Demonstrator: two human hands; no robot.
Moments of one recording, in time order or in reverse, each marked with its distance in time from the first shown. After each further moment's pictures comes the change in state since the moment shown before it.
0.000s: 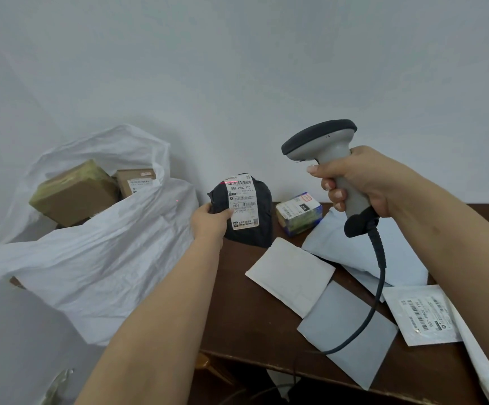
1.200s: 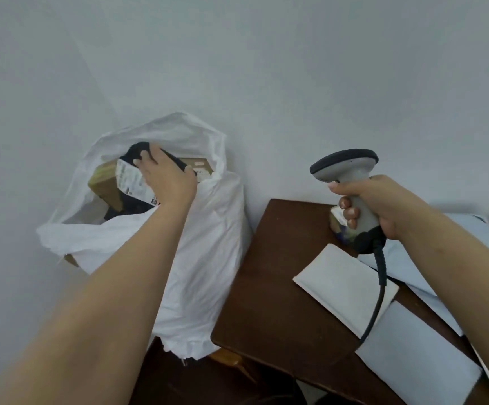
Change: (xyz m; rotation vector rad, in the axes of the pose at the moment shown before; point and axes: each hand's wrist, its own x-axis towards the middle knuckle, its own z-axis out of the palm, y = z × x) left_hand 0.060 0.111 -0.145 0.752 0.526 0.378; right_hand 0.073 0.030 0.092 0.122 -0.017 0.129
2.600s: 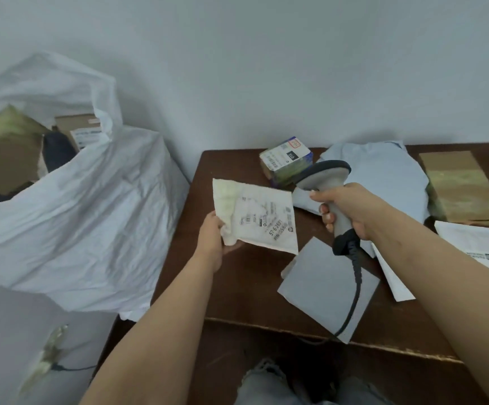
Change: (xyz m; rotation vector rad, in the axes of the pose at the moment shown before) left_hand -0.234 -0.007 0.149 -0.740 -0.853 -0.750; right_hand 0.005 0.097 -0.125 0.022 0.208 0.327
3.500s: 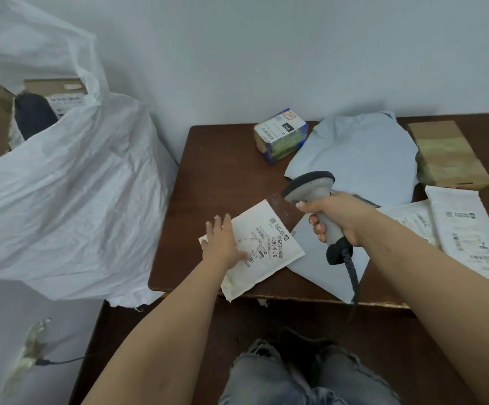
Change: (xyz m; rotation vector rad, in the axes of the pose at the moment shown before) left_hand 0.020 -0.075 -0.044 1.459 -0.146 0.207; right_hand -0.018 0.062 0.038 -0.062 -0.035 0.109
